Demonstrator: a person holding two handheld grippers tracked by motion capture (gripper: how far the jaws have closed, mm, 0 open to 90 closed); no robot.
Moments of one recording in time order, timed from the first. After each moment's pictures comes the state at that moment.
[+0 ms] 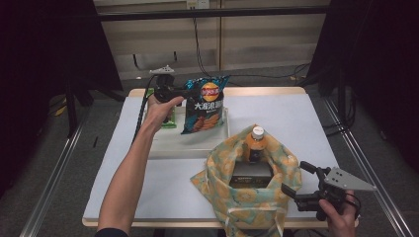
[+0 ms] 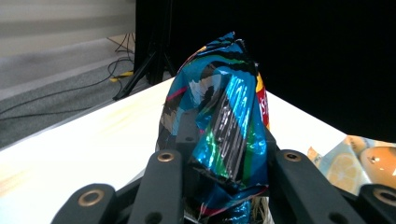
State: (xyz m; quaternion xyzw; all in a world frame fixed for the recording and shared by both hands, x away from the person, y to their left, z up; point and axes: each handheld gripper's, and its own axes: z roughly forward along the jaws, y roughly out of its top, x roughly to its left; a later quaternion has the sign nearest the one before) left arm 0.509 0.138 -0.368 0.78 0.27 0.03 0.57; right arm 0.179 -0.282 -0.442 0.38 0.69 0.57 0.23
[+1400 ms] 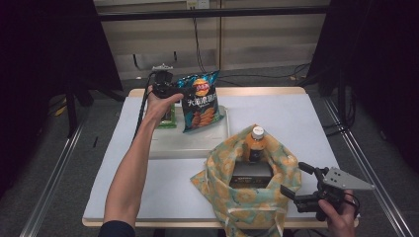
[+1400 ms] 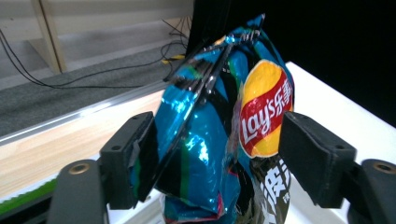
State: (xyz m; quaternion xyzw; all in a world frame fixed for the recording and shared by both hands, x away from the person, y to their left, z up) left arm 0.536 0.146 -0.378 0.77 0.36 0.09 0.52; right arm 0.180 -0.281 -0.443 0.37 0.70 0.57 0.22
